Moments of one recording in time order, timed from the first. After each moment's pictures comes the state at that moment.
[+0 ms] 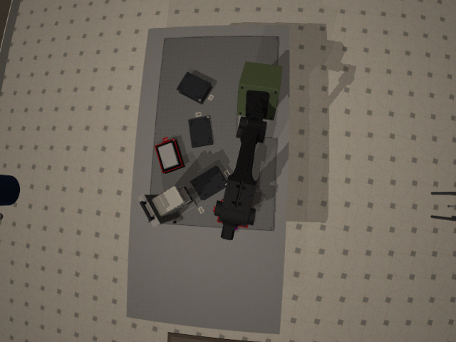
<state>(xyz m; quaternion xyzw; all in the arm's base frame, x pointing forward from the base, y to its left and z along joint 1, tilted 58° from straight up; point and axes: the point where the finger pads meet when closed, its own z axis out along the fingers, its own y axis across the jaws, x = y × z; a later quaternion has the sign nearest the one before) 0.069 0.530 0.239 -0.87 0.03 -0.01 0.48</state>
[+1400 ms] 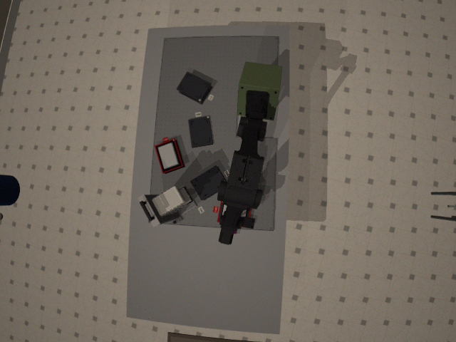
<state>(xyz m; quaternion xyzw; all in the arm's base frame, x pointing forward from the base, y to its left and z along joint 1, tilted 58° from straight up) 0.065 0.475 0.283 -0.87 0.03 -0.01 0.49</state>
